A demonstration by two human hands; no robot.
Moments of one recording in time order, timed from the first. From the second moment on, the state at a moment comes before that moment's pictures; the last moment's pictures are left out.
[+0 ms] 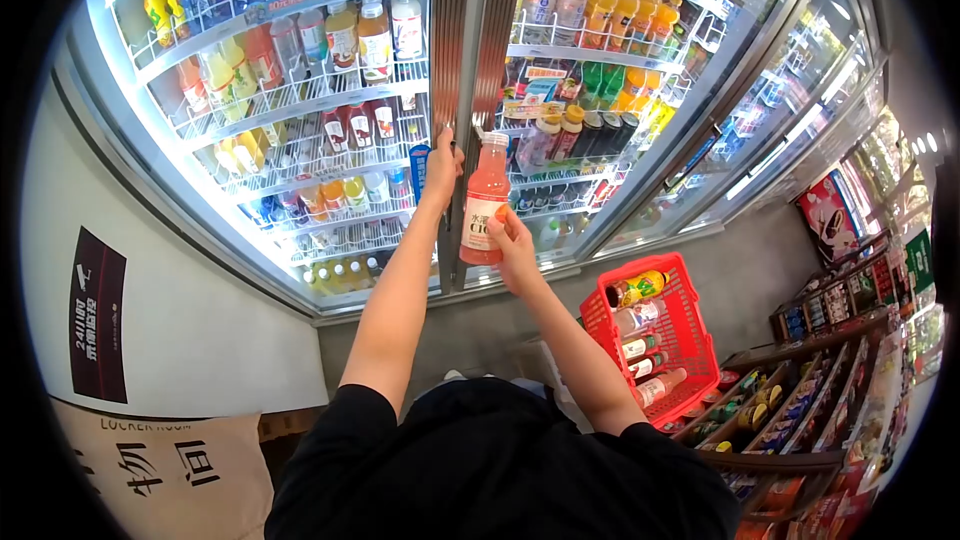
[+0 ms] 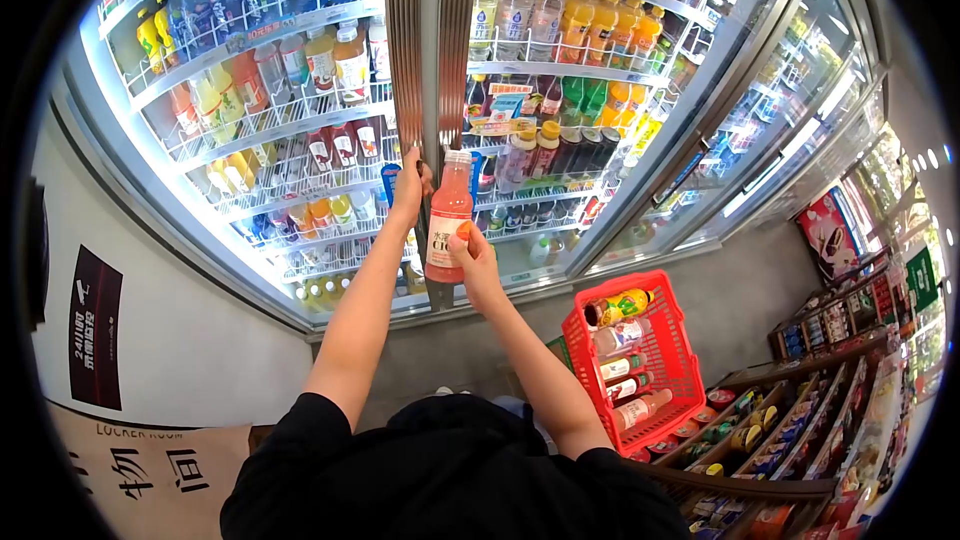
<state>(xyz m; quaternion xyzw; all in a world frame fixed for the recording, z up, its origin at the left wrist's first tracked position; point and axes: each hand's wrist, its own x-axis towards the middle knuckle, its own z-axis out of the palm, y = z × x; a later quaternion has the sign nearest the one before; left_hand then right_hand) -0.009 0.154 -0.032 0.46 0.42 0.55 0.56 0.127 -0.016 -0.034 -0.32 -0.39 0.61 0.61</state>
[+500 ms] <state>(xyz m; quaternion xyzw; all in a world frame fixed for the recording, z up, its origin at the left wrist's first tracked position) 0.013 0.125 -0.019 0.38 0.52 0.57 0.51 0.161 -0.036 -0.036 -0.33 -0.40 0.61 0.60</state>
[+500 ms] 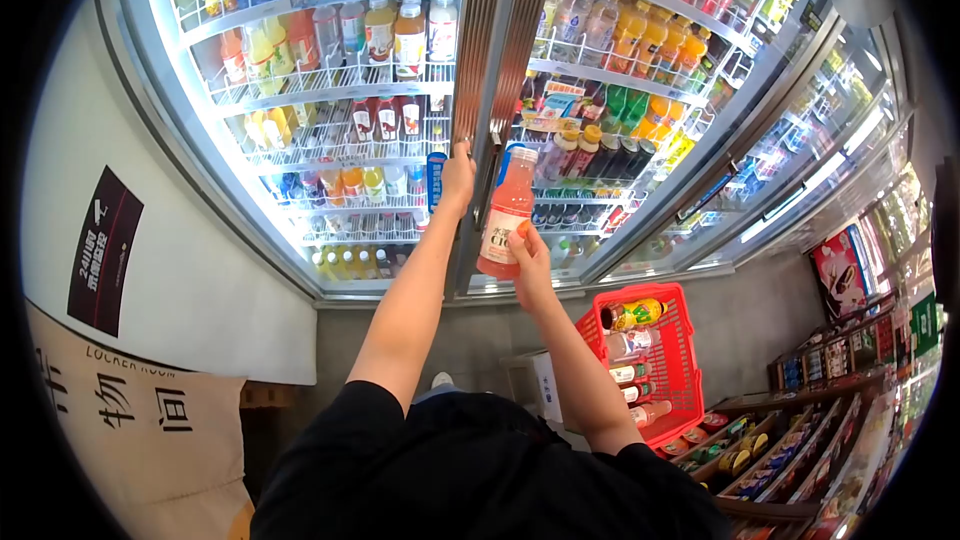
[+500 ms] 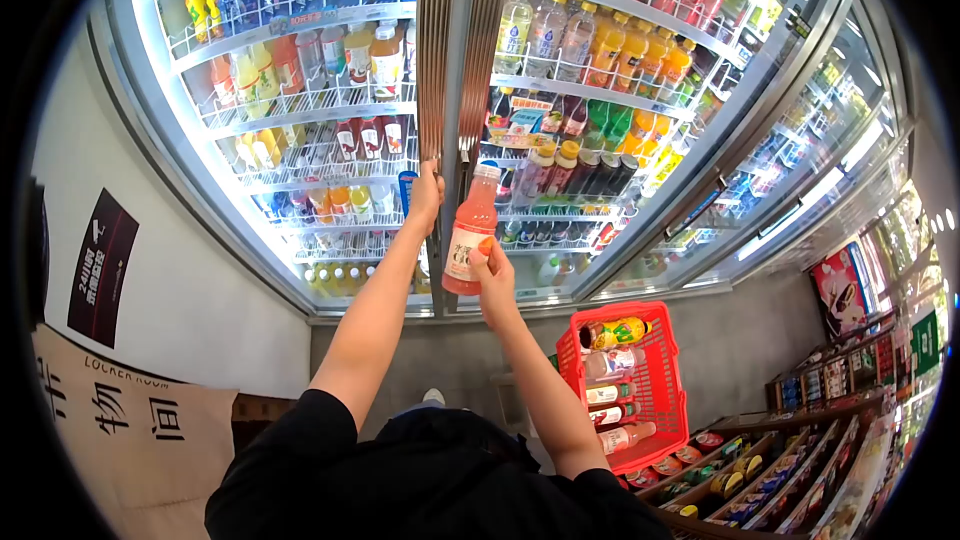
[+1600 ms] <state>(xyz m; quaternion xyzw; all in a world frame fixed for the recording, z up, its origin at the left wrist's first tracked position) 0.013 -0.286 0.029 0.46 0.51 0.72 0.08 0.134 -0.192 0.010 -0.18 -0.49 0.67 0.52</state>
